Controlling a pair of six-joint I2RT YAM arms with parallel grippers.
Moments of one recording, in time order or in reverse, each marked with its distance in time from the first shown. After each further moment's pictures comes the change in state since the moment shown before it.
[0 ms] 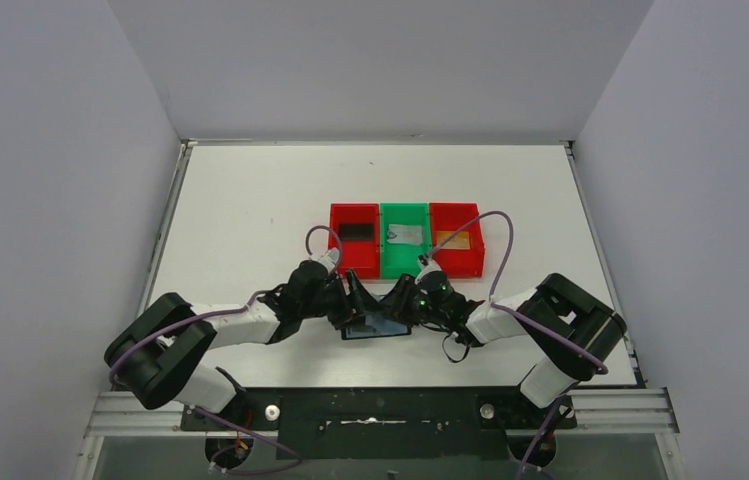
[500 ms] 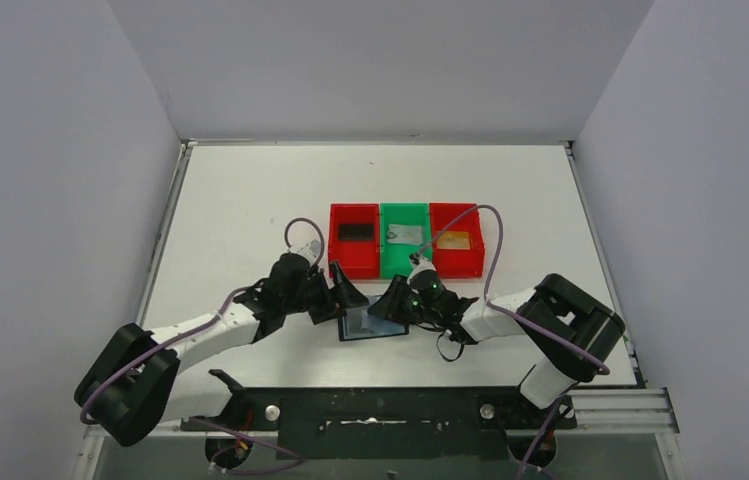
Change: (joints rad) left arm 0.116 -0.211 0.018 -0.271 -0.034 0.119; right arm 0.048 0.000 0.069 -0.113 0.052 -0.081
